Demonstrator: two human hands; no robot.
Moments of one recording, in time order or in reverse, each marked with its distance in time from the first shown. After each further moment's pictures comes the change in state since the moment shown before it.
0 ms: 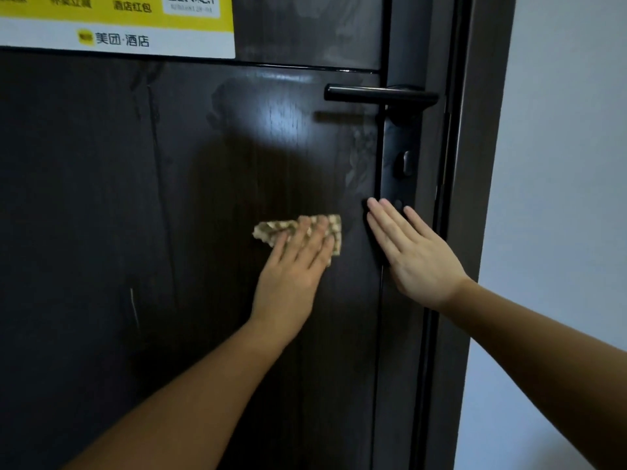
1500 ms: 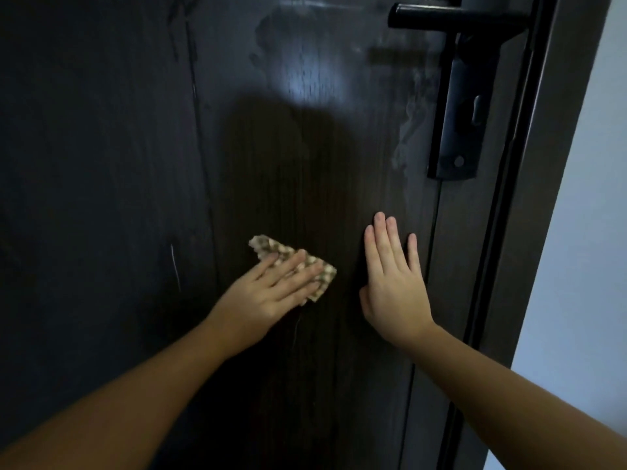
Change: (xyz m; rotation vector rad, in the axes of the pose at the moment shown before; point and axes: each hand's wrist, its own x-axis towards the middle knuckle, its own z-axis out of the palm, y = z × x) left_hand -0.111 -0.078 0.015 -0.070 -0.088 0.413; right_hand -0.003 -0.141 0.018 0.435 -0.065 0.345
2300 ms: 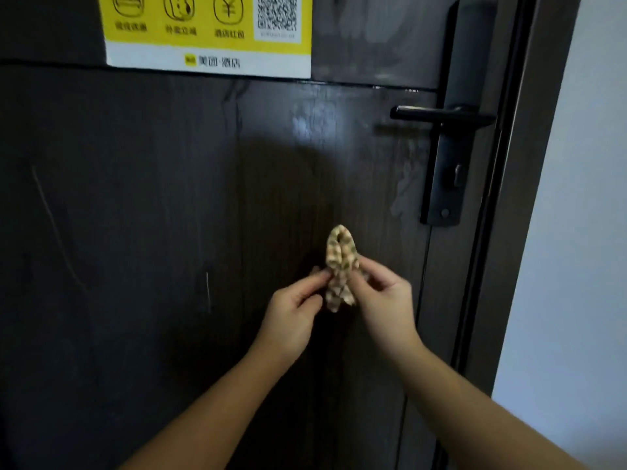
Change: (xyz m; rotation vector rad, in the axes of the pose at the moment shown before) left_hand 0.065 0.038 -0.117 -1.455 0.322 -1.127; right_hand 0.021 -0.060 -0.096 1.398 0.154 0.430
